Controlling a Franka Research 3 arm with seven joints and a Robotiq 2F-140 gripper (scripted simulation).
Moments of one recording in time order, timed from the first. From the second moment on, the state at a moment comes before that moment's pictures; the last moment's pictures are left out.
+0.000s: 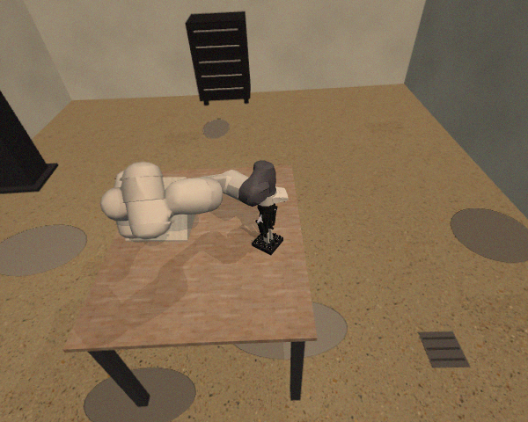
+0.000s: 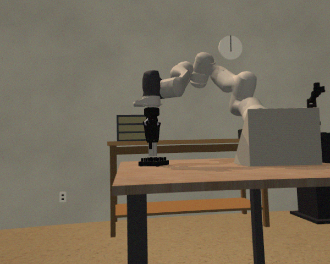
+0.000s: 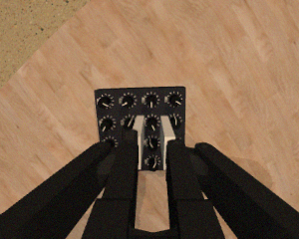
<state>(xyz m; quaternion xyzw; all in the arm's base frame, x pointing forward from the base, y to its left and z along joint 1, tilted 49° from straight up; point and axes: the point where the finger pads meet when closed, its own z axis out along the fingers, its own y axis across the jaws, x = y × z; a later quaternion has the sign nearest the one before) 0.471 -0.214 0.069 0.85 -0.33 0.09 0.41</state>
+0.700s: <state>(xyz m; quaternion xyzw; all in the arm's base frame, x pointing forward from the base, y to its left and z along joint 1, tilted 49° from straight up) 0.471 -0.214 0.069 0.85 -0.33 0.09 0.41</state>
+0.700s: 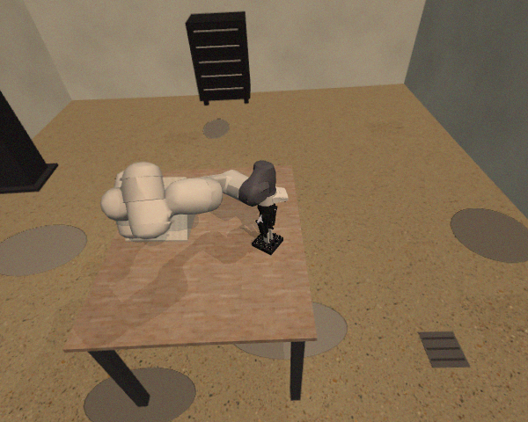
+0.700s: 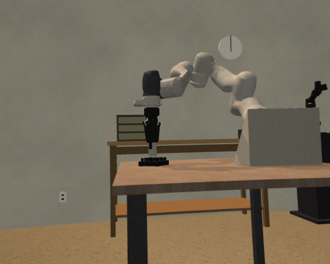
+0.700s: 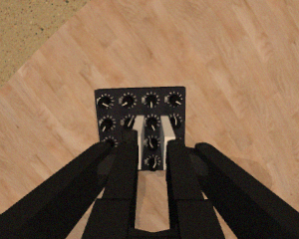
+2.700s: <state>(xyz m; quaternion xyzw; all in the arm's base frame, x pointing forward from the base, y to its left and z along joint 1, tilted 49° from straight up) 0.470 -0.224 0.061 0.85 -0.33 0.09 0.41</state>
